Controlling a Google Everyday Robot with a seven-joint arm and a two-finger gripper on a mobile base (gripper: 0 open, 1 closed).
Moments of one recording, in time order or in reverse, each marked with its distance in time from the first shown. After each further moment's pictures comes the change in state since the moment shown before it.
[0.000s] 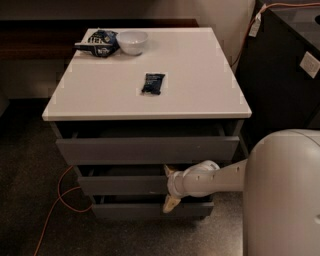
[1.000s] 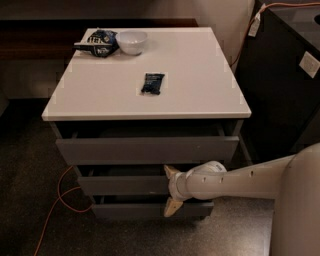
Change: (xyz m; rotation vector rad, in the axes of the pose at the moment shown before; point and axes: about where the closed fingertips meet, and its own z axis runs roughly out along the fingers) arm -0.018 0.013 -0.038 -0.011 -0.018 -0.014
